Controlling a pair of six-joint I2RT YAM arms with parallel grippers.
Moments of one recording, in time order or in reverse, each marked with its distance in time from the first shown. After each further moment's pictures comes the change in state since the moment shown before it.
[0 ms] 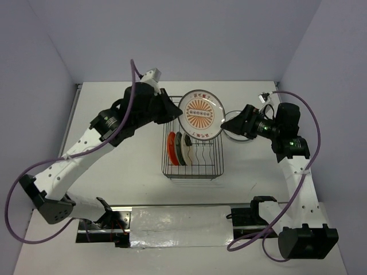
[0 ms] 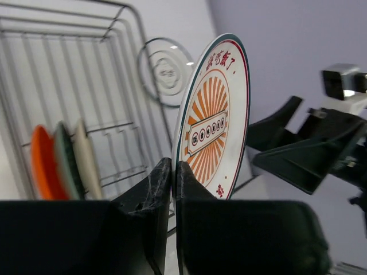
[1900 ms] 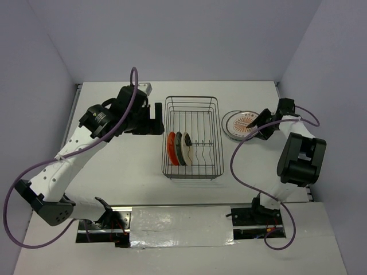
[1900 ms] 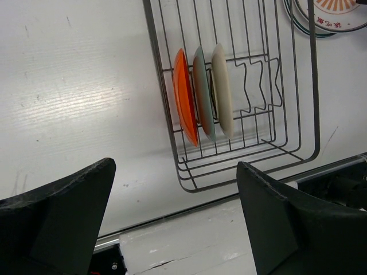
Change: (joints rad) left arm 0.106 -0.048 0.006 -0.407 -0.029 0.253; right arm -0.278 0.733 0.085 0.070 0.430 0.043
